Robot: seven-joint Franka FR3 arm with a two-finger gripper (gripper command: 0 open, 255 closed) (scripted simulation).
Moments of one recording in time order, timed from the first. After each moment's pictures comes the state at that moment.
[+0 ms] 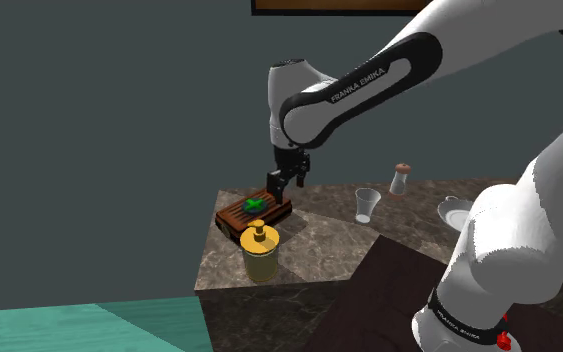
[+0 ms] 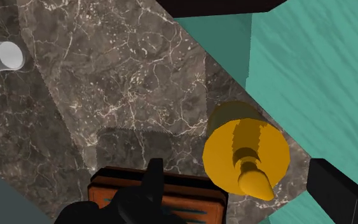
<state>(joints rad) 0.05 -0.27 0.07 -2.46 -0.08 2.19 0.18</state>
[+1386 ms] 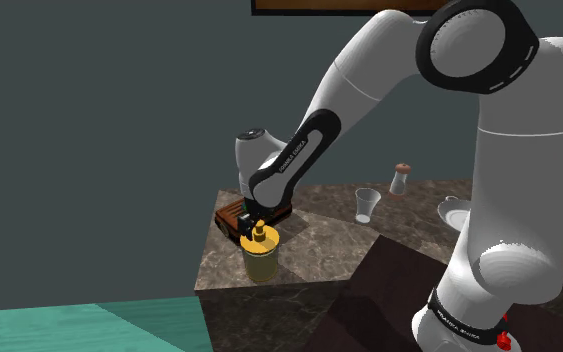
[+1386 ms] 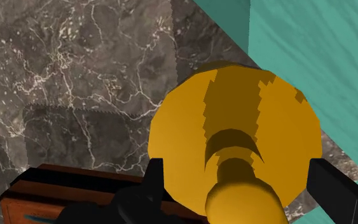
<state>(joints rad) 0.08 0.25 0.09 -2.30 -0.20 2.57 0.37</state>
